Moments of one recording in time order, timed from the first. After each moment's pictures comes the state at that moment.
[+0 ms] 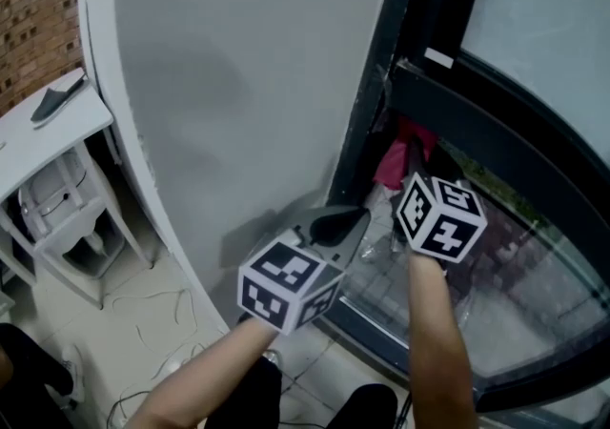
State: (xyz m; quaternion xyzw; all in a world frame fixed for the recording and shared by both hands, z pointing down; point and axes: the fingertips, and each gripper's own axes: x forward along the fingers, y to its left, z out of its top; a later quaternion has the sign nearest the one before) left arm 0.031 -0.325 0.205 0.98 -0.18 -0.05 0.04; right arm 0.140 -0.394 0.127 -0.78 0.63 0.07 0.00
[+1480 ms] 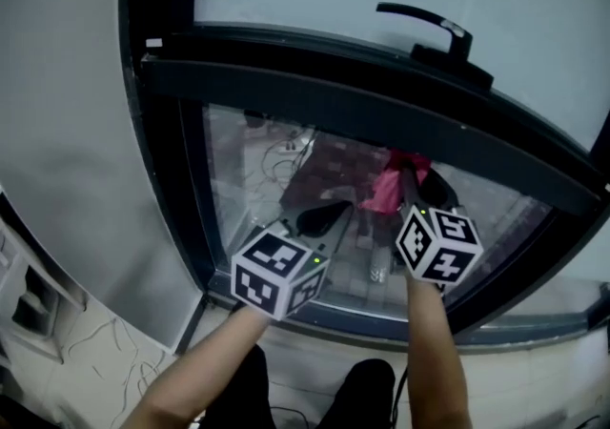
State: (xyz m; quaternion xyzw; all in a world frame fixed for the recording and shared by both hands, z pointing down) left arm 0.248 -0.091 0.194 1.00 0.02 -0.04 0.01; right arm 0.358 -0.060 0.139 -0.88 0.48 0.07 0.00
